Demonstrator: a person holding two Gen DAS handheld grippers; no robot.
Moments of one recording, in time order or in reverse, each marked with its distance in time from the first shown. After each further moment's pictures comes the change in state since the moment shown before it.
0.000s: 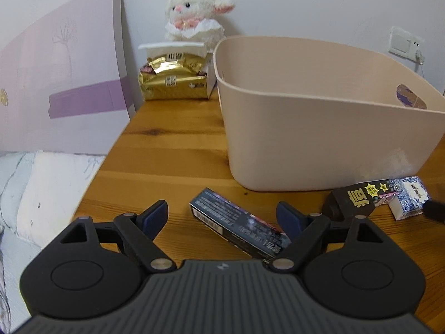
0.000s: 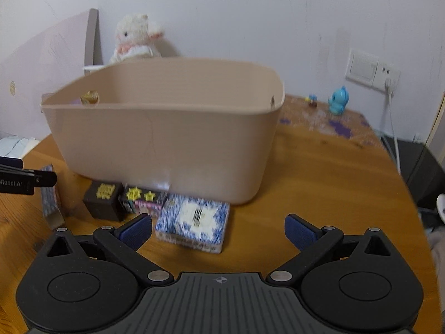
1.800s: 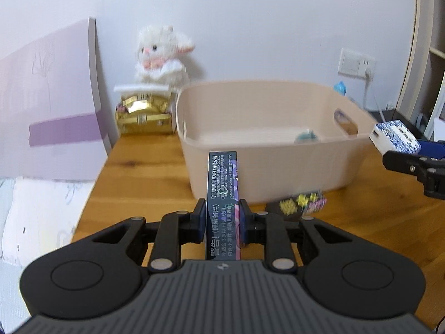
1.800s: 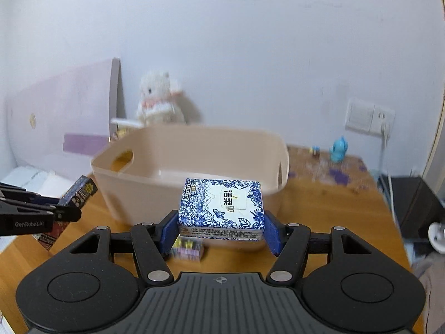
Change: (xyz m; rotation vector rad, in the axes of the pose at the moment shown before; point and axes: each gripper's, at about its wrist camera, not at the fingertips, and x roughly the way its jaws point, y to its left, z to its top) left arm -0.089 -0.013 0.015 0.061 -0.121 -0.147; right arm -0.084 0.005 0.034 0.000 -0.202 0.057
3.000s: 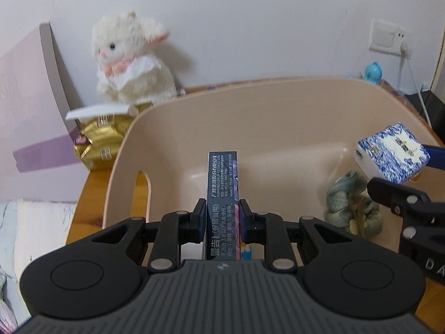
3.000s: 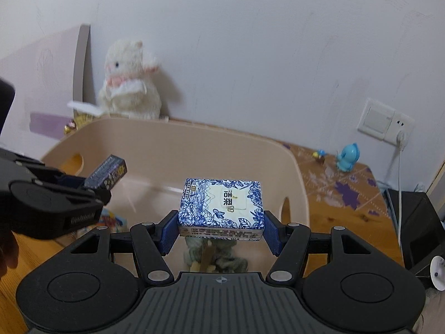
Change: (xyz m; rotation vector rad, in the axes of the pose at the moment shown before) left arm 0.155 -0.031 0.087 0.078 0.171 0.083; right arm 0.139 -0.002 0.054 -0.069 0.170 -0.076
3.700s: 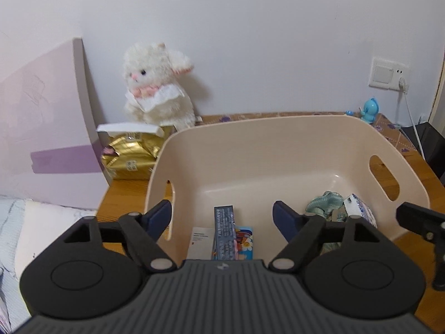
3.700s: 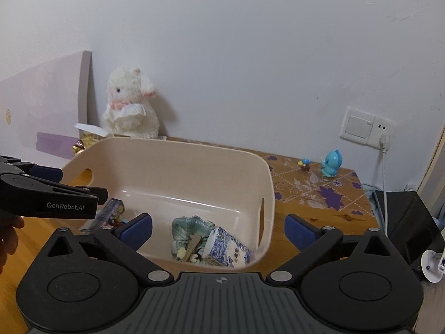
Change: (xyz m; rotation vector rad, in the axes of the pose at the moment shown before) left arm -0.066 0.006 -0.010 -0.066 -0.150 0.034; right arm -0.061 -0.027 -0.015 0.050 -0.100 0.017
